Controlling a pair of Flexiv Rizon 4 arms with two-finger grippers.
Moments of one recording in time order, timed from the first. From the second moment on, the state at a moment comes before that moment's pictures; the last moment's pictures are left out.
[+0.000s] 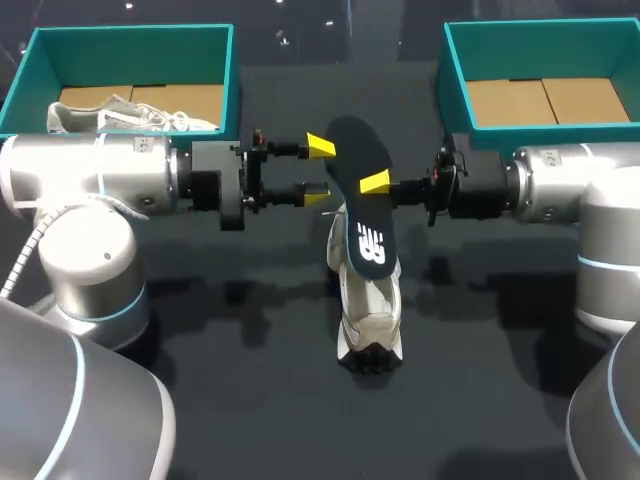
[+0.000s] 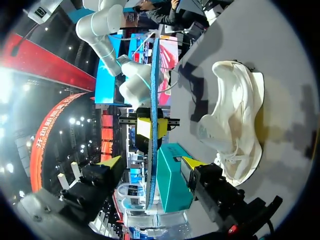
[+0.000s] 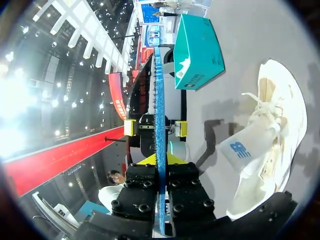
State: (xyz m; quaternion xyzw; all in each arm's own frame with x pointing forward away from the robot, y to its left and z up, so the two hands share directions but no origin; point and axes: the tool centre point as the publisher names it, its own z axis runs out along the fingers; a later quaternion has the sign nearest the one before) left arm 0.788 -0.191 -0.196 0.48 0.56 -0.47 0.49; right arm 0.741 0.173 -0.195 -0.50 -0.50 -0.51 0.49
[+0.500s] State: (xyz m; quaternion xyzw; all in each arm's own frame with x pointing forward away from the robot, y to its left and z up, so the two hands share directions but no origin) left arm 0.787 -0.216 -0.206 0.45 0.55 -0.48 0.52; right arm 0.739 0.176 -0.198 -0.50 -0.50 -0.52 0.49
